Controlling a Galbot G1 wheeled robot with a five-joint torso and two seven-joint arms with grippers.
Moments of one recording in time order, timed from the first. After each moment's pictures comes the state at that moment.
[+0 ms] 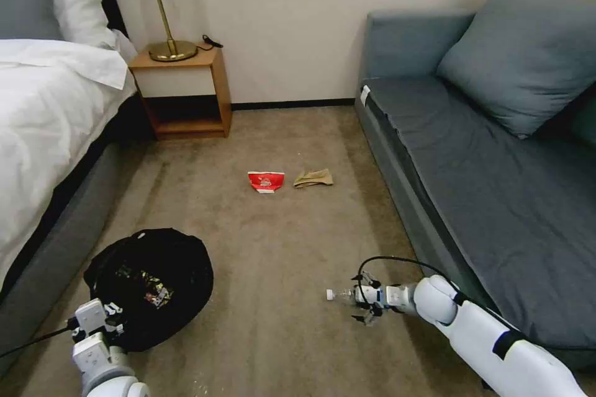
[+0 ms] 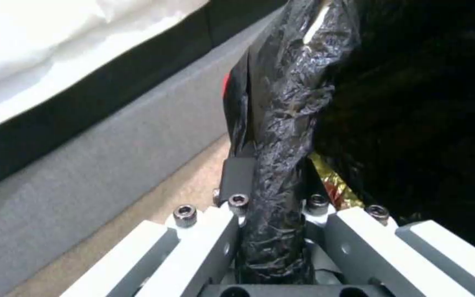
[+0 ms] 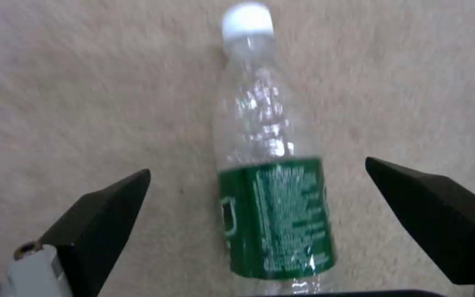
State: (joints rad) left arm 1.65 -1.53 -0.84 -1.98 -0.18 0.13 -0.39; right arm -0.89 0.98 -0.10 1.23 -0.41 0.04 -0.67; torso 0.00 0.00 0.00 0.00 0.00
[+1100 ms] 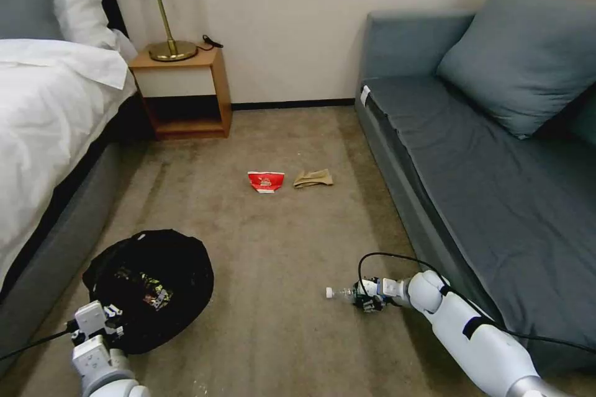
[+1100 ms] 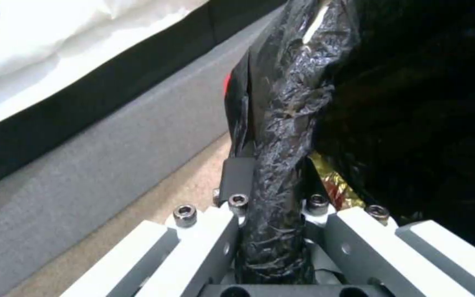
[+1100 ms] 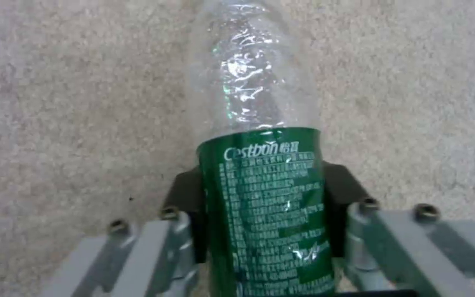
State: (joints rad) left arm 1.66 -1.54 -0.84 -1.97 -0.17 0.12 -0.39; right arm -0.81 1.13 -0.02 0.99 -0.48 0.09 -0.70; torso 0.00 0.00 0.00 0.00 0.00
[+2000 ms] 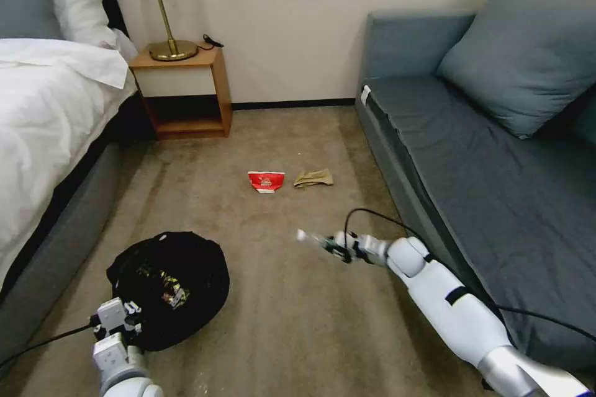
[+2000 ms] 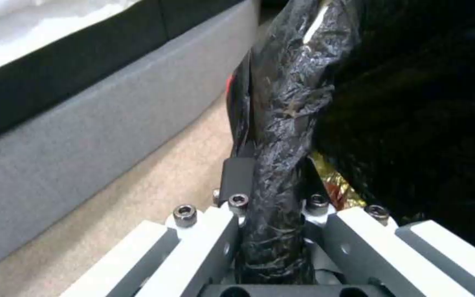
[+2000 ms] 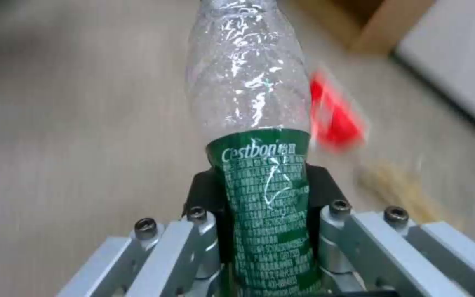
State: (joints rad) left arm 1.64 -1.50 -0.75 -1.93 -0.20 0.08 -0.39; right arm -0.66 1.22 -0.13 1.16 -0.07 0.07 -0.47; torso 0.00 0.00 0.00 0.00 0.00
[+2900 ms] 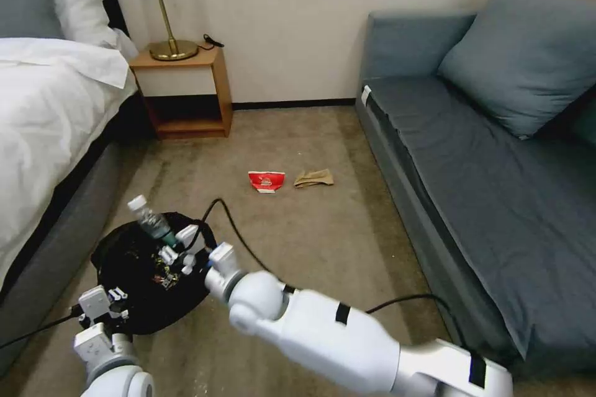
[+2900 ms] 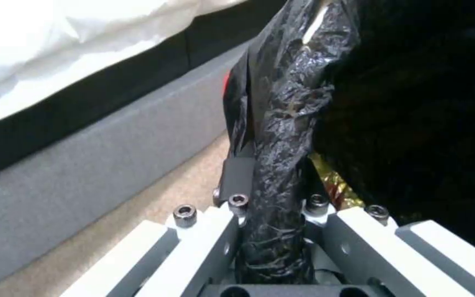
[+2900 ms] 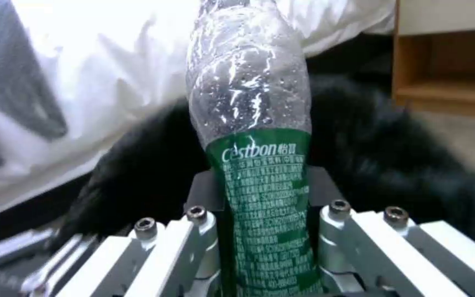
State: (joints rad) left arm 1.63 -1.51 -0.81 -1.99 -0.25 0.08 -0.39; right arm -0.64 1.53 -0.69 1.44 0.58 -0.06 0.19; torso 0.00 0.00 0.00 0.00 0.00
